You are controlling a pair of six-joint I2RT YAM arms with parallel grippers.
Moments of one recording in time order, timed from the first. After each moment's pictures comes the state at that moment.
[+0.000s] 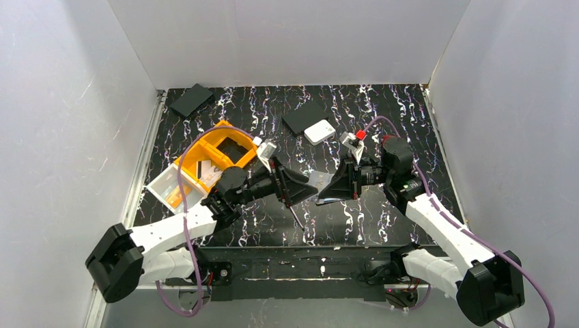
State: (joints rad) left arm -0.84 1.15 0.58 0.64 0.42 -0.74; right arm 0.44 1.00 0.67 0.16 -1.26 0.44
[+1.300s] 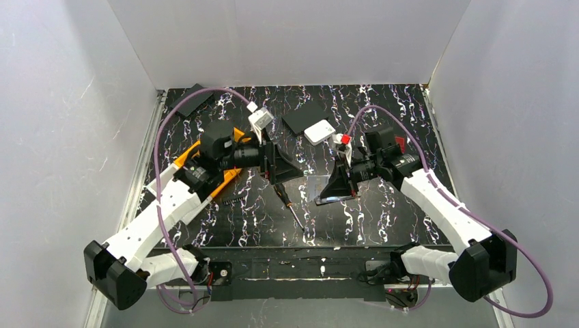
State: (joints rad) left arm -0.61 1.10 0.97 -0.08 0.70 -0.49; right arm 0.46 1.15 0.96 -0.58 -1.18 -0.28
